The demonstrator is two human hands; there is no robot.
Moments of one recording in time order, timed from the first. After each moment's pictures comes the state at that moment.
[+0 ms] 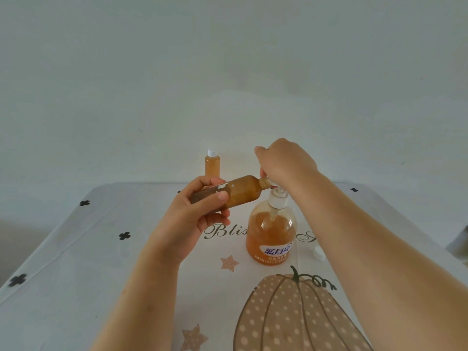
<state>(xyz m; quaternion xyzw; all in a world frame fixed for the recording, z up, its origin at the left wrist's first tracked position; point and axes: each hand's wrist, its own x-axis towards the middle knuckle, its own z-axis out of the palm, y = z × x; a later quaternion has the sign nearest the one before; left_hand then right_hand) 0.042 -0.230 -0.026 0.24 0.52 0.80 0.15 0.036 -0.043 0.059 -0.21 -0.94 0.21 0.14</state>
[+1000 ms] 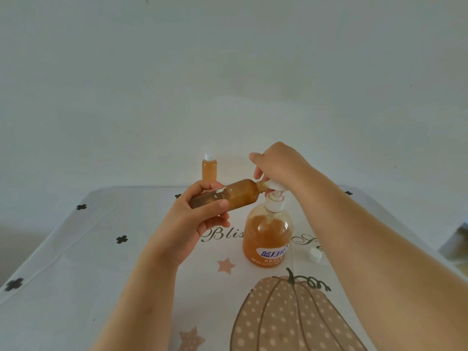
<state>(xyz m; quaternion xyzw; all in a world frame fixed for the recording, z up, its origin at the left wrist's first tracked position) 0.043 -0.228 -0.026 0.23 0.52 0.81 0.16 0.040 -0.041 0.067 -0.19 -0.94 0.28 0.09</state>
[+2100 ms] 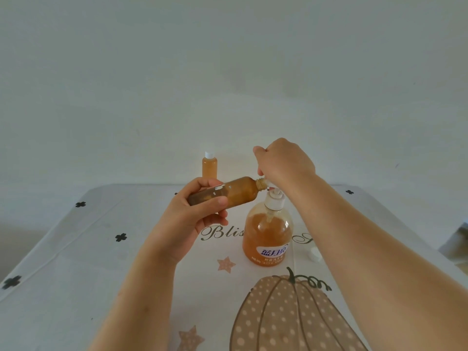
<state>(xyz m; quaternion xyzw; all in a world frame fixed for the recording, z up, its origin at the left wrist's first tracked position) 0.042 -0.230 -0.025 0.23 0.53 0.80 0.15 0.040 -0.043 0.059 -0.21 -0.94 0.22 0.18</state>
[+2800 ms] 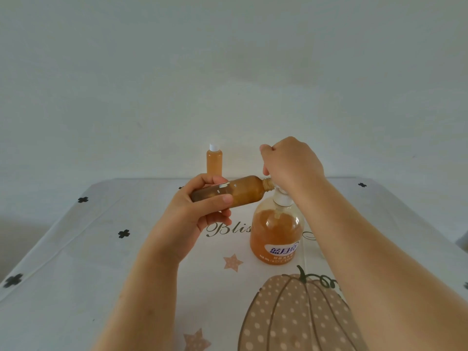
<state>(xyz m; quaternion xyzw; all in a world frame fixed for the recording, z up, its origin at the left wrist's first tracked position) 0.035 -0.231 -0.029 0.23 0.54 0.80 0.15 0.033 -0.039 0.041 -0.22 -0.93 0.23 0.18</state>
